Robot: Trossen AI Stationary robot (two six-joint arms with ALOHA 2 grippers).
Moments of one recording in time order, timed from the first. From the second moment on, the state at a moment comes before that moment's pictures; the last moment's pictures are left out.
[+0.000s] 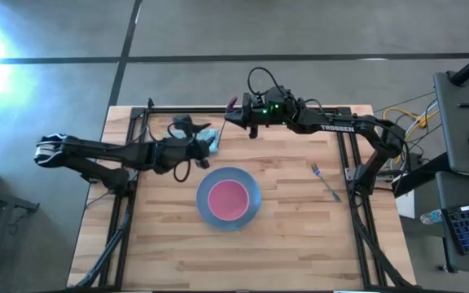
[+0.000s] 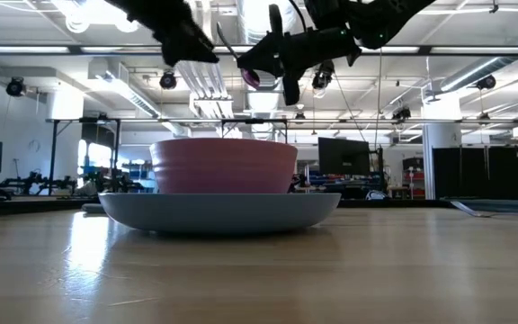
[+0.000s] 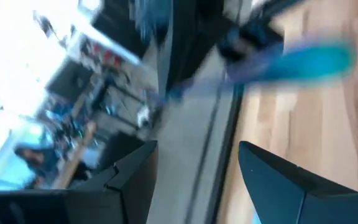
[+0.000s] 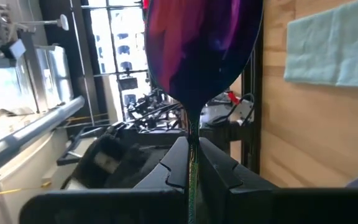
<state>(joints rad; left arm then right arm) -0.02 1.16 0.87 0.01 -0.79 0.66 -0.41 1.69 1.23 0.30 -0.34 1.57</state>
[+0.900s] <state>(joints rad) -0.03 1.30 0.88 0.35 -0.71 0.90 -0.39 1.69 1.23 0.31 -0.46 1.60</state>
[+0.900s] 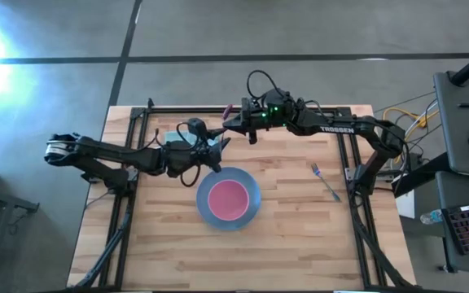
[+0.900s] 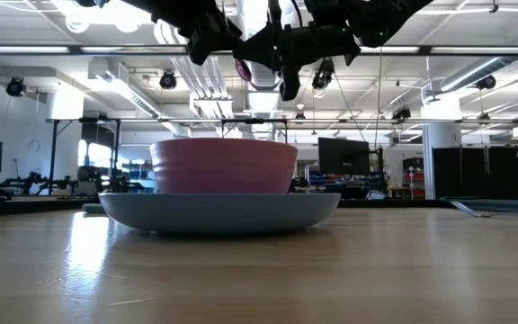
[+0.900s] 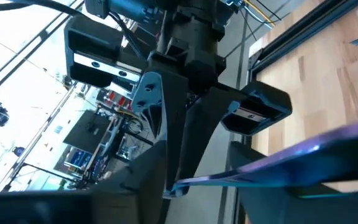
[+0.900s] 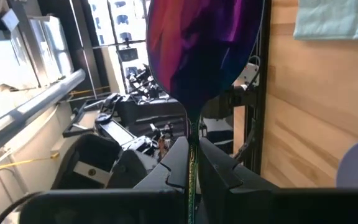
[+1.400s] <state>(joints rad) -0.04 1.32 0.89 0.35 -0.80 0.90 -0.39 1.69 1.23 0.30 -0.45 1.60</state>
